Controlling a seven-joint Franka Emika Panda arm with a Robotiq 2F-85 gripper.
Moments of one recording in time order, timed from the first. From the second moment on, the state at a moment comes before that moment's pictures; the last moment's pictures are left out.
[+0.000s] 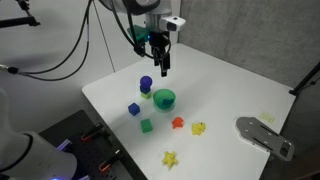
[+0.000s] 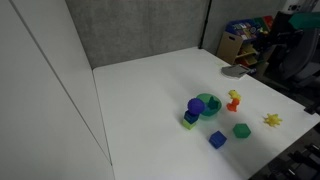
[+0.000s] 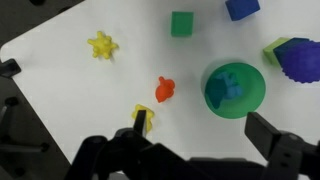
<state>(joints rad) -0.11 -0.07 0.00 -2.20 -0.09 2.08 0.41</state>
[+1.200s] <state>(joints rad) -0.11 0.23 -0.12 -2.15 -0.02 2.32 0.43</state>
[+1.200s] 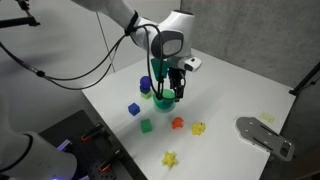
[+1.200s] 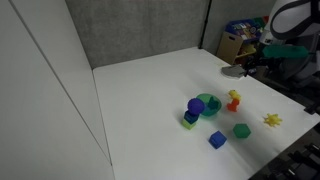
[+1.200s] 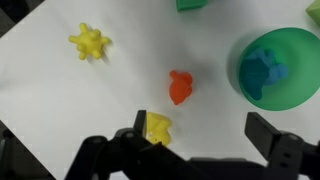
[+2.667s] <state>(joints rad) -0.10 0.74 -0.16 -1.96 0.13 2.58 0.33</state>
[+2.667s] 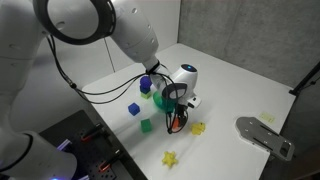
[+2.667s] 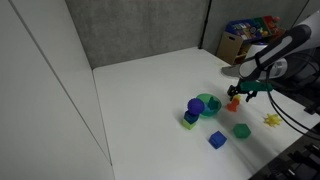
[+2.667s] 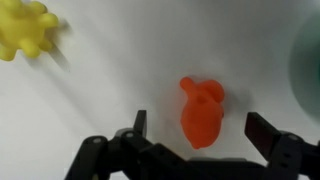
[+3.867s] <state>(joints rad) 0.14 0.62 -0.29 -1.93 0.04 2.58 0.57</state>
